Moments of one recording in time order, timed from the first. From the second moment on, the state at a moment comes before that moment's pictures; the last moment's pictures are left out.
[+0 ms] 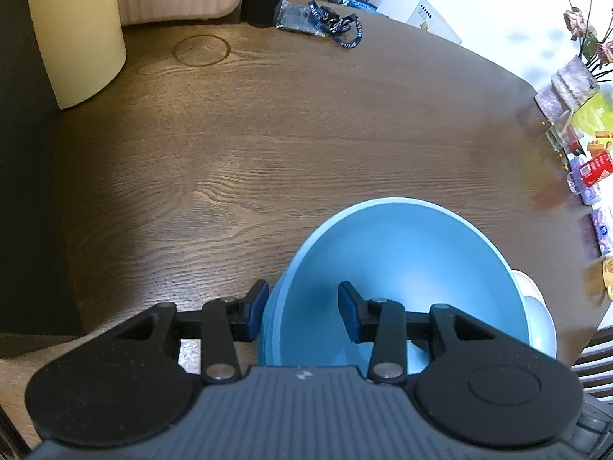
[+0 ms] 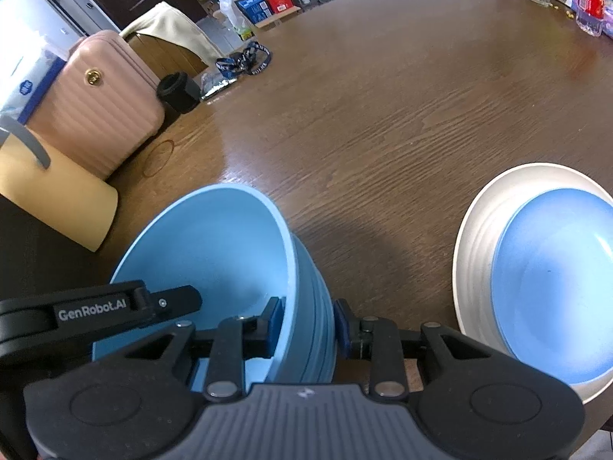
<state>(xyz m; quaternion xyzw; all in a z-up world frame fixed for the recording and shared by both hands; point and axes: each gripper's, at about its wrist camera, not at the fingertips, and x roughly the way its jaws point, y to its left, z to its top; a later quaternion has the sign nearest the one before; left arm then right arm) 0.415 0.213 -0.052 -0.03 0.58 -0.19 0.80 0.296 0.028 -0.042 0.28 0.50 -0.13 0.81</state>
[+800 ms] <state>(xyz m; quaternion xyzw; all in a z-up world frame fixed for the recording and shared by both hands) 0.367 0.178 -0.013 -0.03 0.54 -0.22 0.81 0.237 -0.004 -0.002 0.28 0.45 -0.15 0.83</state>
